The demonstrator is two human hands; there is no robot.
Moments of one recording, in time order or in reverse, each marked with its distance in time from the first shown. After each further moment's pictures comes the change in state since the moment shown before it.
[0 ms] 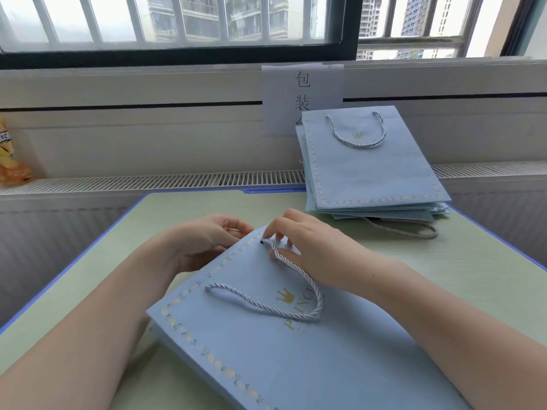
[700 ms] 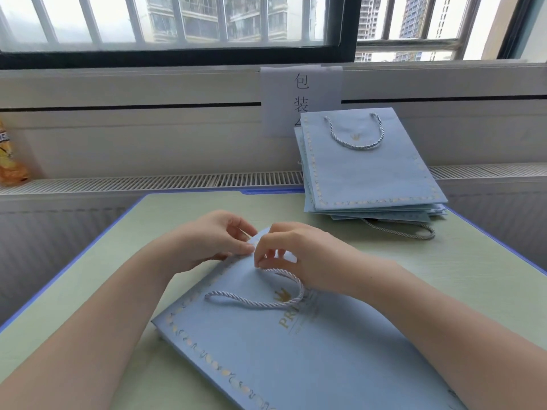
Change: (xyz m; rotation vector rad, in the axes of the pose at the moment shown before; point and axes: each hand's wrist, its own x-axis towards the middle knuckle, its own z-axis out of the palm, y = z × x) left_hand 0.001 0.002 0.006 0.402 0.140 0.123; right_hand 0.003 0.002 0.007 0.134 -0.013 -0.164
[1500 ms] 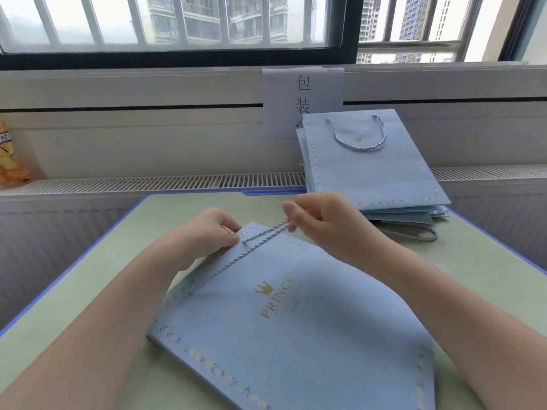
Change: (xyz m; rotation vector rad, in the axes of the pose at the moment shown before) left_hand 0.001 0.001 -0.006 0.167 0.158 -0.064; right_hand -0.001 0.001 -0.027 0.215 0.293 0.176
